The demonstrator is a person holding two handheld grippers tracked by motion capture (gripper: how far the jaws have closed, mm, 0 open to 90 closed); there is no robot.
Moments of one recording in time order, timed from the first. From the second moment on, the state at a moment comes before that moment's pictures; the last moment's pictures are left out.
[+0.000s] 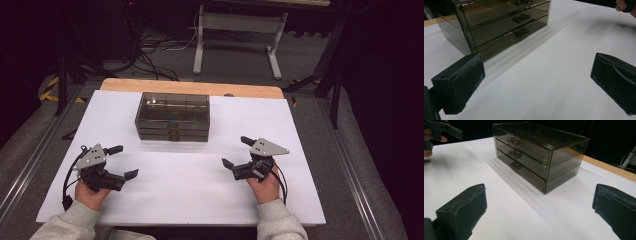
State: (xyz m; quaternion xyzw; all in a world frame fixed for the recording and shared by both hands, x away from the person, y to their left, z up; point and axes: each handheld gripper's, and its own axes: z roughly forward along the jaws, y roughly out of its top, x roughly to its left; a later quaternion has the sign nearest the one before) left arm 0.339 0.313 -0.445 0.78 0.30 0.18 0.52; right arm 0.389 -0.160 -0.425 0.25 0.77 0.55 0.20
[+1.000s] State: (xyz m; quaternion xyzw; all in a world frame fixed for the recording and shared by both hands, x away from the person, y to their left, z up) left arm 0.338 0.314 -0.445 0.78 0.30 0.19 0.52; right arm 0.364 -0.213 -0.457 0.29 0.77 0.53 0.19
